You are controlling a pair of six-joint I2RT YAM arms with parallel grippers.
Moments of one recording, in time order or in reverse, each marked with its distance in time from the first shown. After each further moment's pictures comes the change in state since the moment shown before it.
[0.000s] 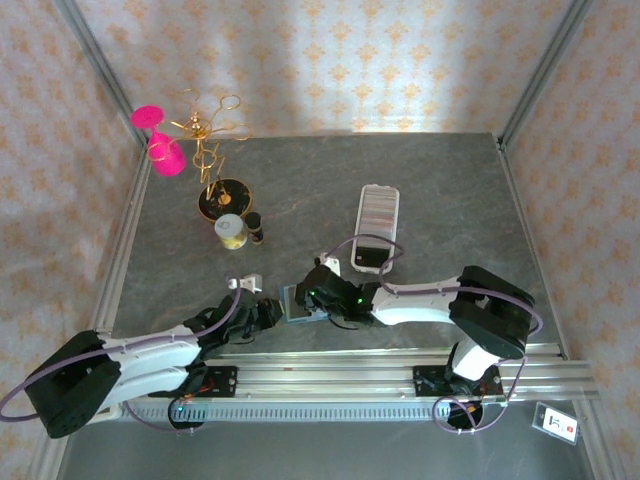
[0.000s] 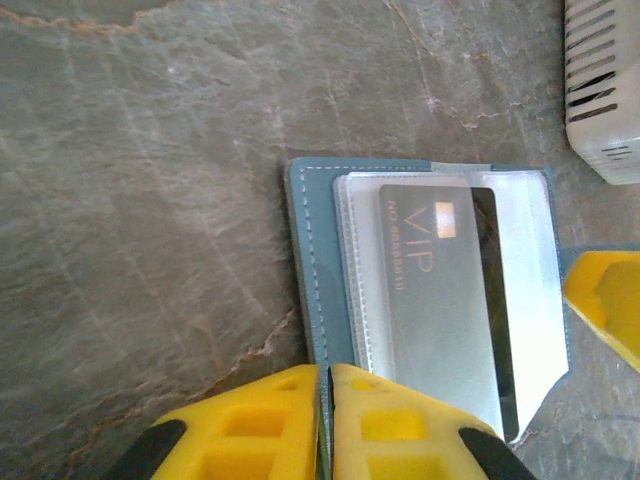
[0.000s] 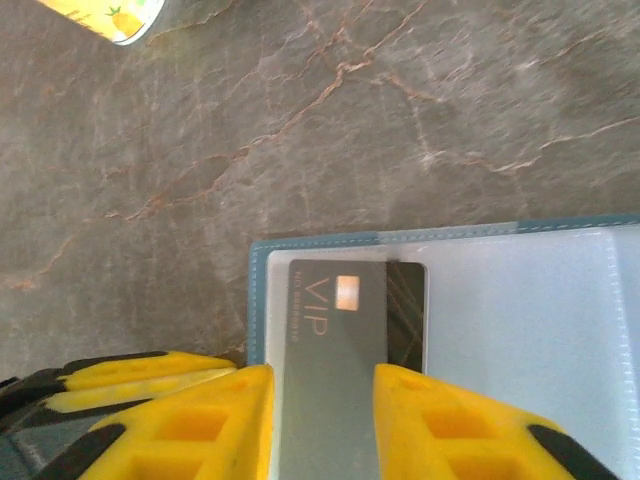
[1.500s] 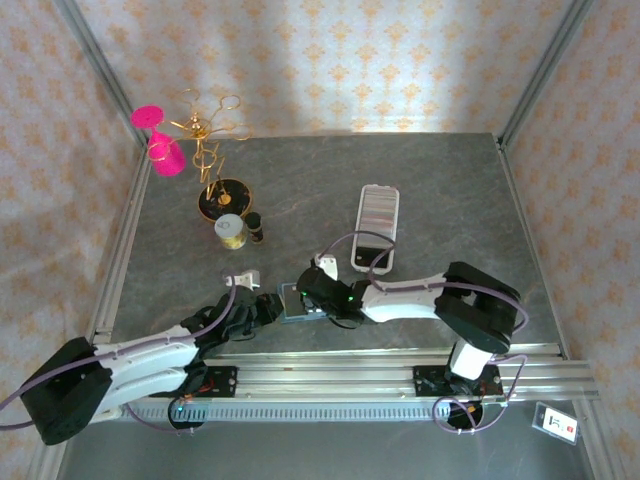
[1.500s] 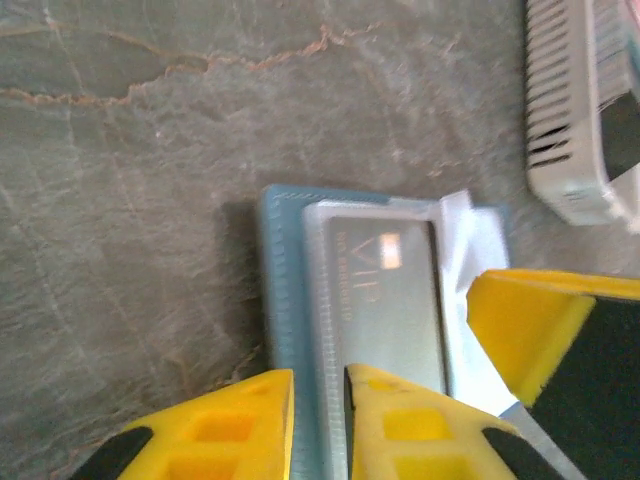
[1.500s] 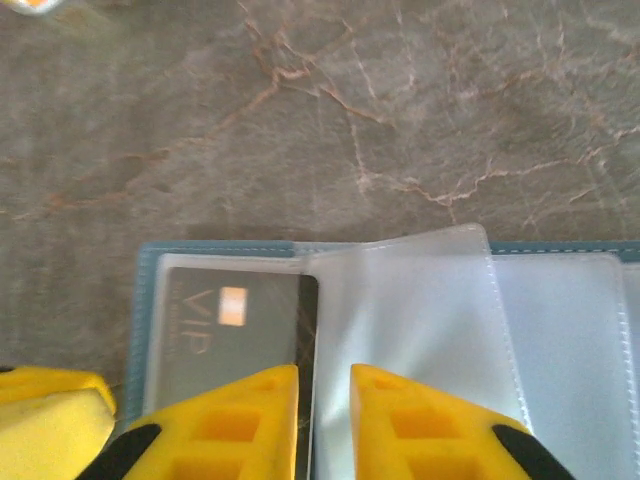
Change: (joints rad) left arm 0.000 -0.063 0.024 -0.028 -0.043 -0.036; right arm 0.005 0.057 0.053 -0.071 0.072 -0.097
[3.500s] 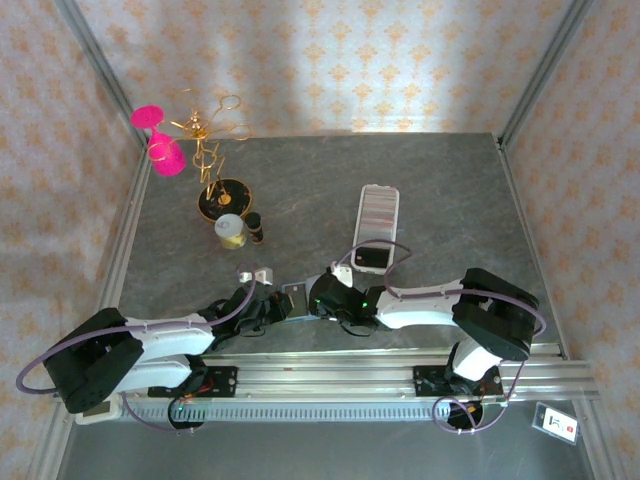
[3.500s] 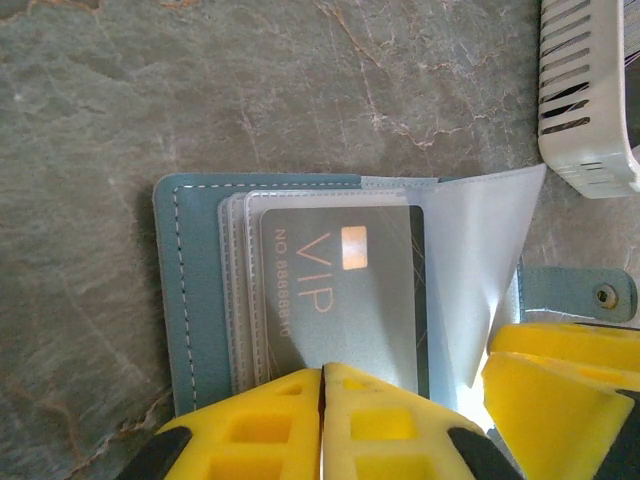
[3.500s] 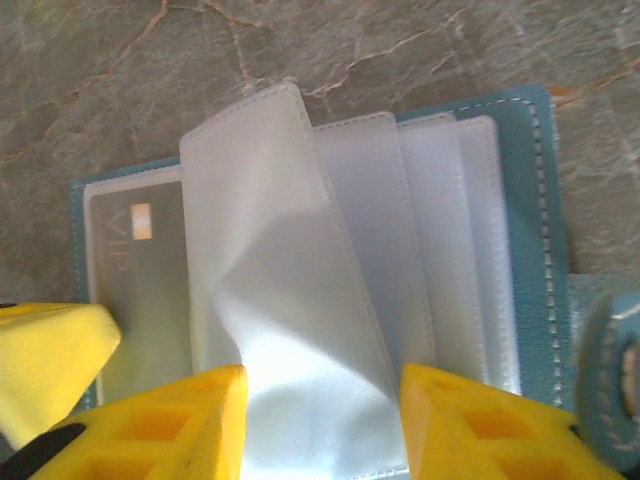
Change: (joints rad) left arm -0.029 0.259 0.071 0.130 0.044 0.002; right arm 0.000 -0.077 -0.108 -0.043 -0.052 0.122
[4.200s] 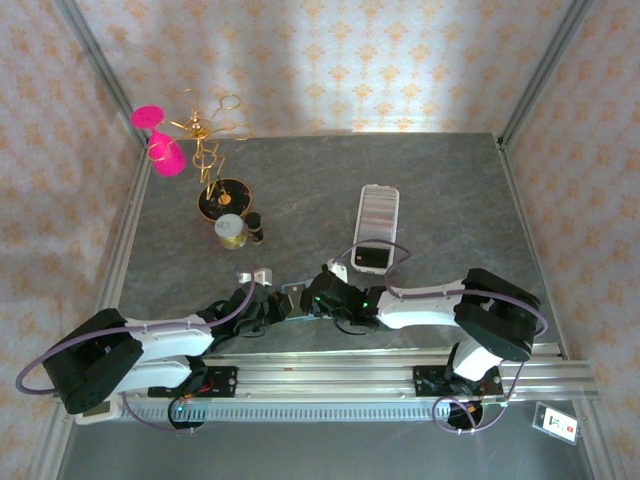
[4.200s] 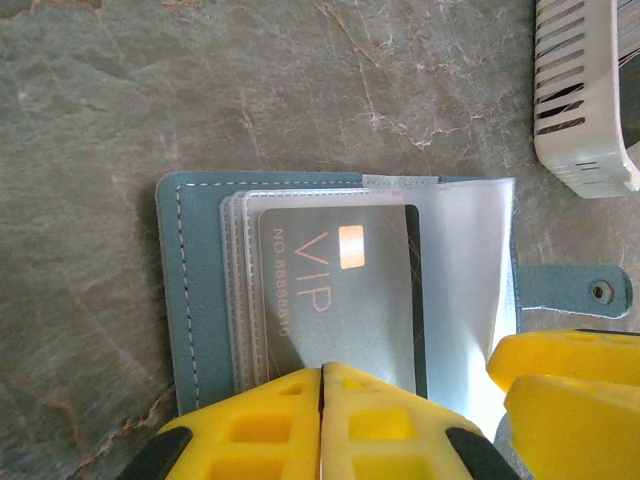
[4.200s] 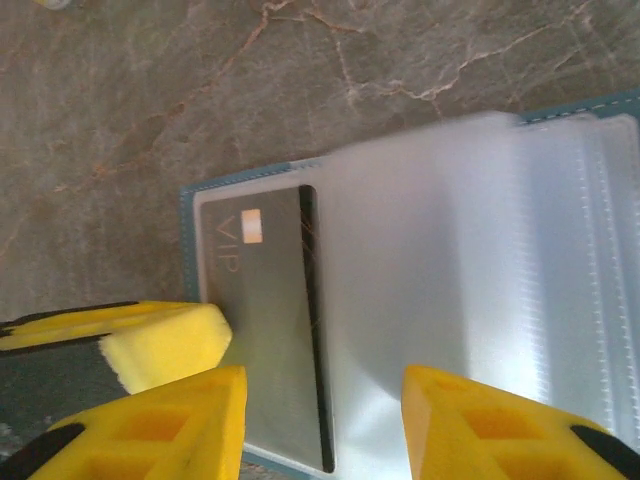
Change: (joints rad) left arm 0.000 -0.008 -0.015 0.018 0.000 0.000; right arm 0.000 -0.010 0.000 0.102 -0.061 0.042
